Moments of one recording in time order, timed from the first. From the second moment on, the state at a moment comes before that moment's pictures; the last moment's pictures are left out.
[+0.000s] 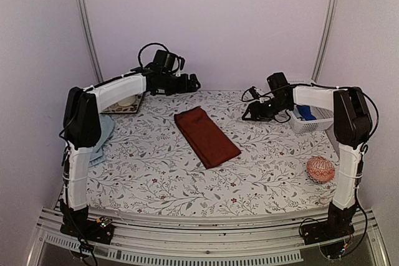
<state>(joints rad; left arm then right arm) -0.52 2.25 2.03 -0.37 0.11 -0.38 0.32 2.06 1.57 -0.48 -0.48 0.12</state>
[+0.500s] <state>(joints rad) -0.46 2.22 1.70 -0.56 0.10 -0.57 0.34 2.06 1.58 -0.48 -0.47 0.09</state>
